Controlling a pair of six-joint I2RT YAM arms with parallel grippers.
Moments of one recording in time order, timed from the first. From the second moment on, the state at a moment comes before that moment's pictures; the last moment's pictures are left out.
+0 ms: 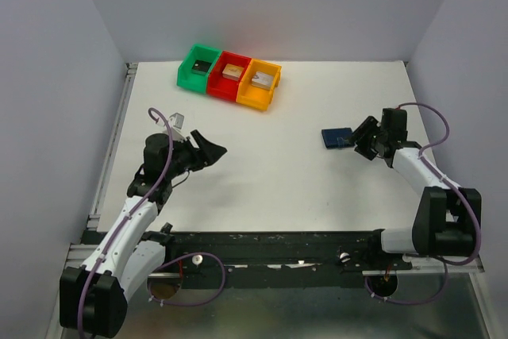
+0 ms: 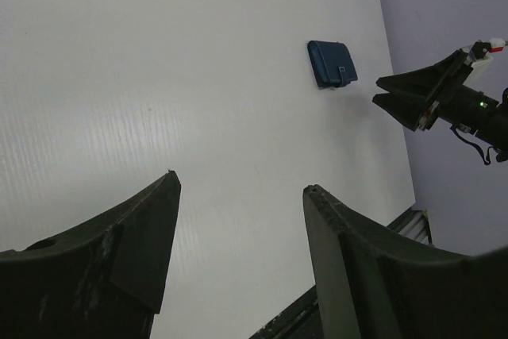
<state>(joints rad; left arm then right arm) -0.21 0.85 0.50 0.00 0.43 -0.73 -0.02 1.32 0.76 -0.22 -0.18 0.63</state>
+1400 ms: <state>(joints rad) -0.21 0.91 0.50 -0.01 0.43 -0.72 -0.12 1.69 0.90 -0.09 -0.18 0.71</state>
